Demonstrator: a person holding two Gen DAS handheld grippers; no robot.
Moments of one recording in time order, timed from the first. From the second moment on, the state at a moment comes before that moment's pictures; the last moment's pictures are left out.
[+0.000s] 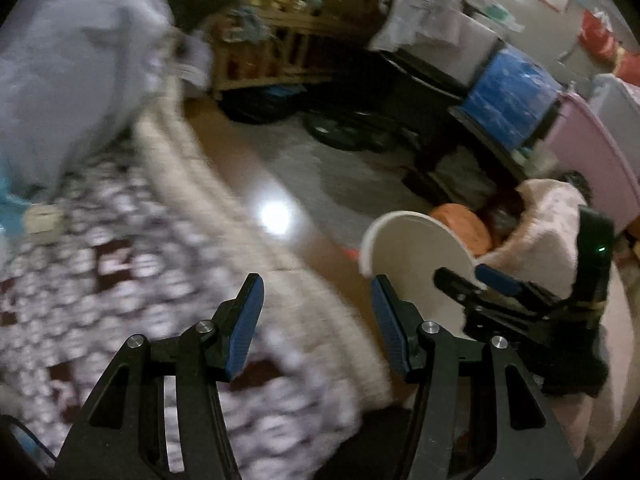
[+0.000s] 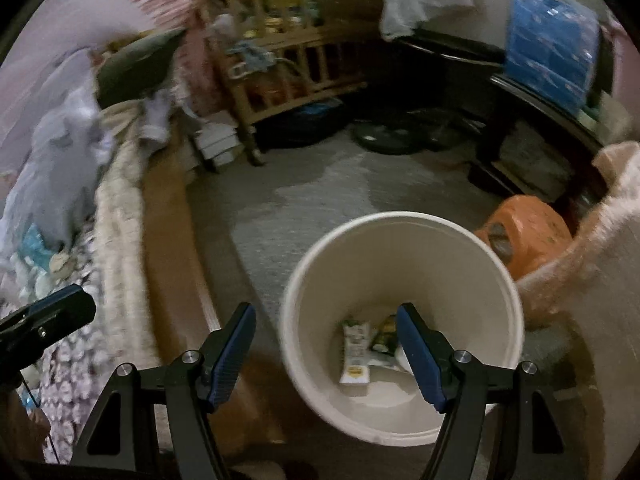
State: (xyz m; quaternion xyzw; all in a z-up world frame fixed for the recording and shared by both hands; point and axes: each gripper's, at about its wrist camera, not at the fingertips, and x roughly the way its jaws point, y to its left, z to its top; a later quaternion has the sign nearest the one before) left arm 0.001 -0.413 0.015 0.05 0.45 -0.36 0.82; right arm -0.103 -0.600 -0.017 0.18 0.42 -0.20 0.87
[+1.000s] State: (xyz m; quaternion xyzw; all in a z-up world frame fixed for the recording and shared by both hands) left arm 0.027 -0.063 0.017 -0.01 0.45 -0.09 0.89; right arm 0.001 -0.302 -0.022 0.08 0.48 0.14 0.86
